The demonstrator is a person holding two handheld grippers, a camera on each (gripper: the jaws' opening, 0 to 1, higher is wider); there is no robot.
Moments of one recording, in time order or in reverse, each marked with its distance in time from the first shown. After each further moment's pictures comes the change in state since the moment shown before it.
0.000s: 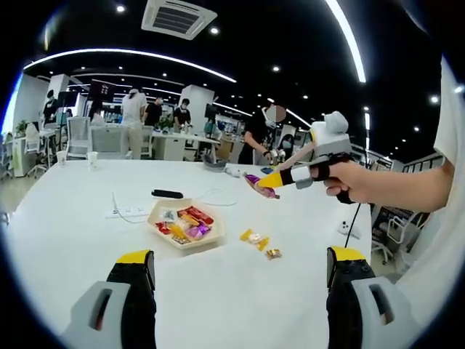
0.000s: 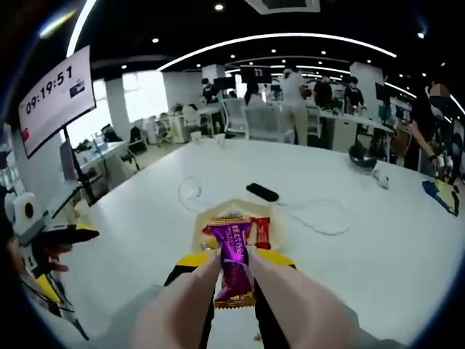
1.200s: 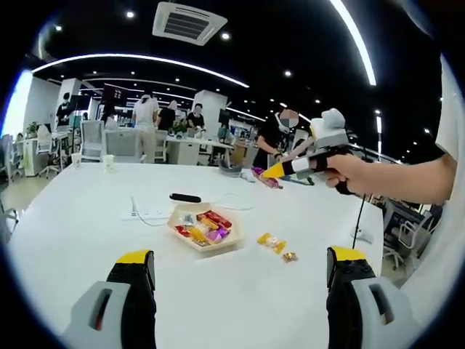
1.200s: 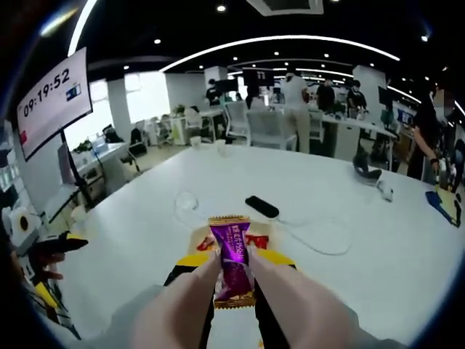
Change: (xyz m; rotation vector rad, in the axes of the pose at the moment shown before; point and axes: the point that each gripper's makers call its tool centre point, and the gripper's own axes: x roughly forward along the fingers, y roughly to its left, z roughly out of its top) left arm -0.011 0.026 0.006 -0.006 -0.033 0.082; right arm 0.028 -0.009 0.041 -0.026 -0.022 0.008
